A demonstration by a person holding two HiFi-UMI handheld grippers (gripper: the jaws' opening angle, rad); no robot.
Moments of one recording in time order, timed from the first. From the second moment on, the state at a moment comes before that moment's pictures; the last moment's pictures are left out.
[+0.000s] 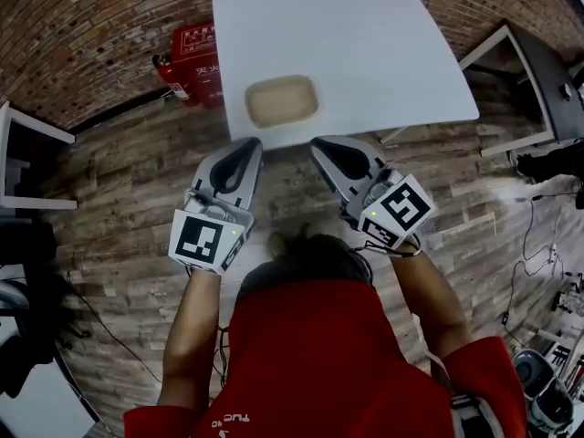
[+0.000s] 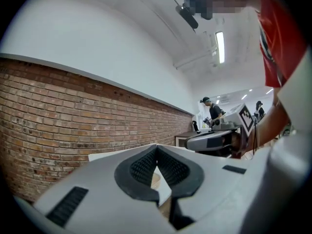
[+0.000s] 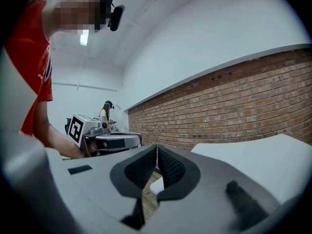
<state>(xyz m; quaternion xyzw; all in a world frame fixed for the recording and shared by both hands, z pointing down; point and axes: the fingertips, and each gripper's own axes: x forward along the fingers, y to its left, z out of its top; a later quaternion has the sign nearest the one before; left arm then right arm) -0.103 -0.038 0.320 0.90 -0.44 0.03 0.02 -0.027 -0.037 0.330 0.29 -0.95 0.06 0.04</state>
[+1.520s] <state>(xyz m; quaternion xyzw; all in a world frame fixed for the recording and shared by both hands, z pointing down) -0.080 -0.186 0.424 0.93 -0.32 0.17 0.04 -0.020 -0.173 0.414 0.08 -0.97 -0.01 0.21</state>
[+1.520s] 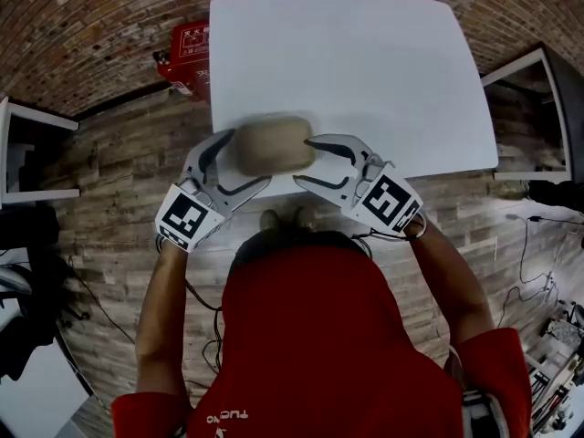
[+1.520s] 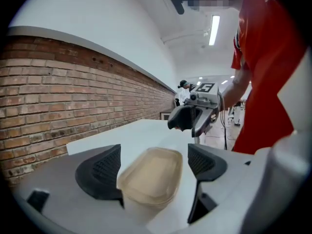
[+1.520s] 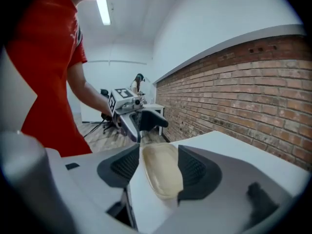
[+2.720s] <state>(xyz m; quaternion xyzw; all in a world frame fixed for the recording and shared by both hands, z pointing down) -0.086 -0.200 0.512 0.93 -0.18 0.33 -0.03 -0.018 -0.189 0.508 -0.09 -0.87 -0.12 0.47</state>
